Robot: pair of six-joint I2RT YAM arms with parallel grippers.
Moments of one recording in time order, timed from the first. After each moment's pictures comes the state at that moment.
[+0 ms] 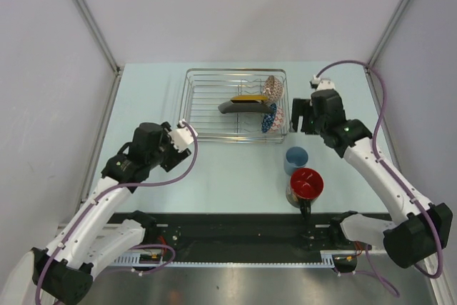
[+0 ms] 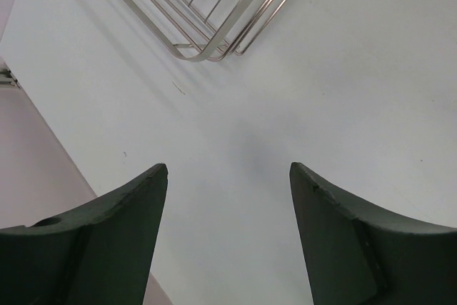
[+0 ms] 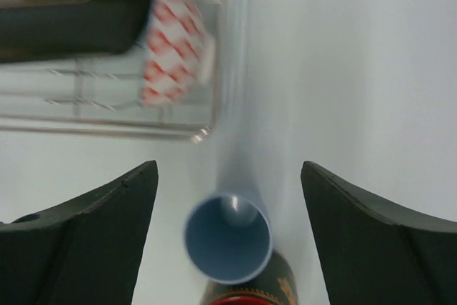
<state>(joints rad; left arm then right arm) -0.43 0.83 0.79 -0.67 -0.05 0.60 0.40 1.17 1.11 -0.55 0.20 0.30</state>
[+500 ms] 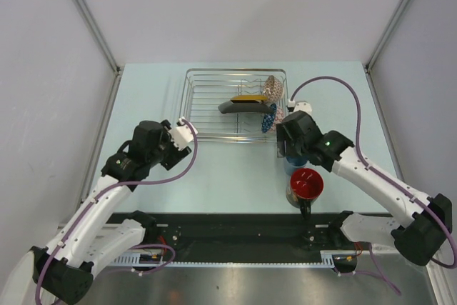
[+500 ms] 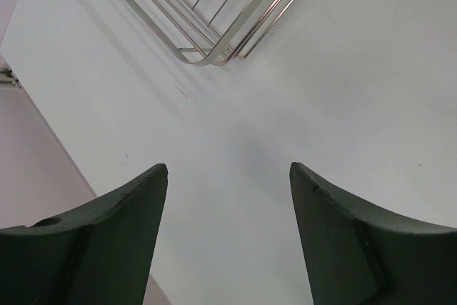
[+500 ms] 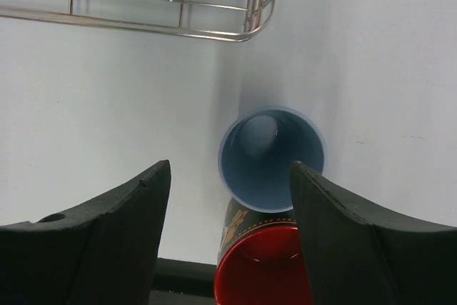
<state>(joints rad) -0.43 0.84 0.82 -0.67 -0.05 0.58 0.68 1.16 1.04 -0.75 0.34 0.47</state>
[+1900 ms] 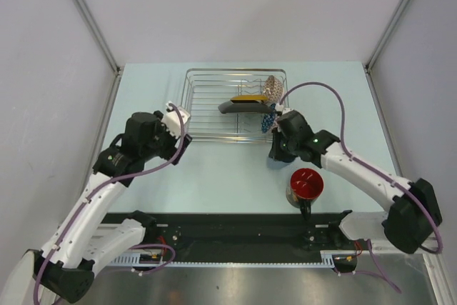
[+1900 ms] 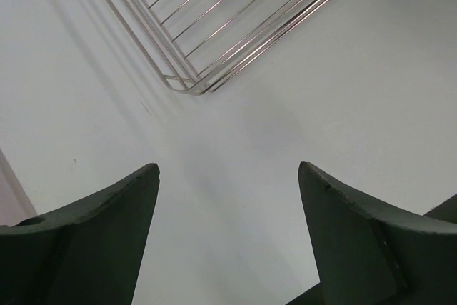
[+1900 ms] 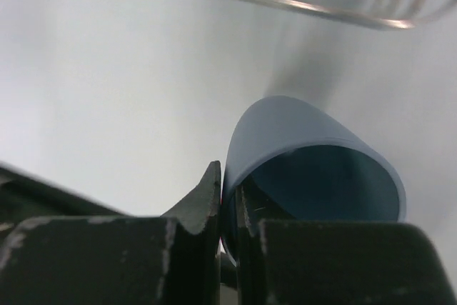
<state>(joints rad) -0.43 0.86 0.95 -0.73 0.02 0.33 0.68 1.31 0.96 -0.60 0.10 0.51</state>
